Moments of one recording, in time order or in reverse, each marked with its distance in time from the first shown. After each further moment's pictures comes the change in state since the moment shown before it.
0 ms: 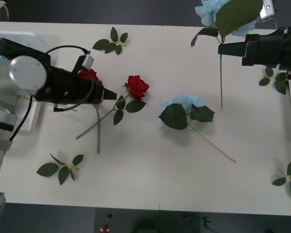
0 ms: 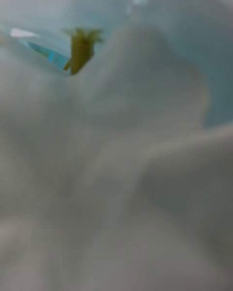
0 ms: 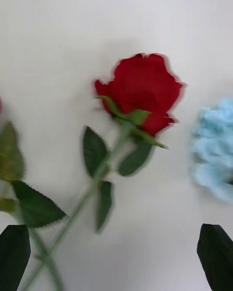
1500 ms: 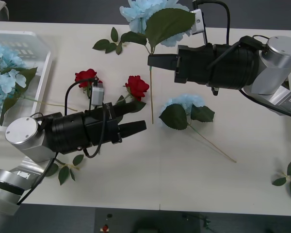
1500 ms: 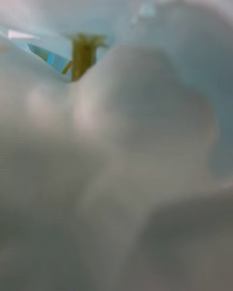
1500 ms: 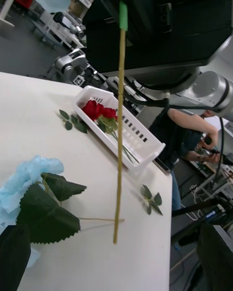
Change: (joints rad) right arm -0.007 0.318 0.036 -0.128 -0.072 -0.066 0.159; left arm 0.354 -0.045 -0.203 -0.072 0.982 -0.356 -1.093
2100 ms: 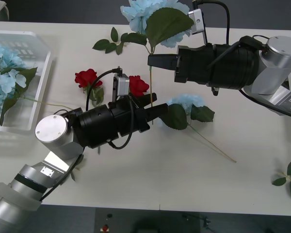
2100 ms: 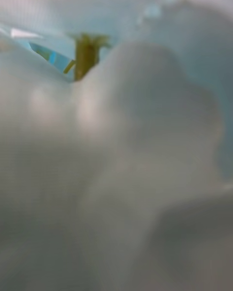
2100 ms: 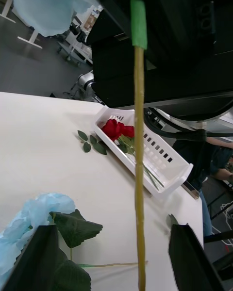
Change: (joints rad) right arm 0.000 0.000 0.000 0.000 0.000 0.000 -0.023; left arm -0.060 -0.065 -0.137 -0.030 -0.070 -0.288 0.000
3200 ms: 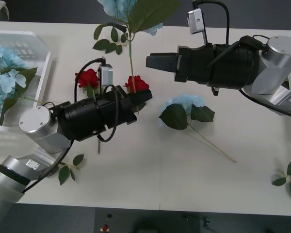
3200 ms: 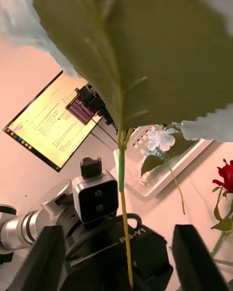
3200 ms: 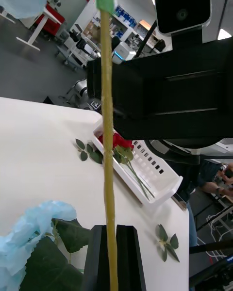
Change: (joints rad) right arm 0.000 0.000 -0.001 0.000 0.000 0.000 -0.024; left arm -0.046 0.138 -0.022 0.000 0.222 -0.012 0.000
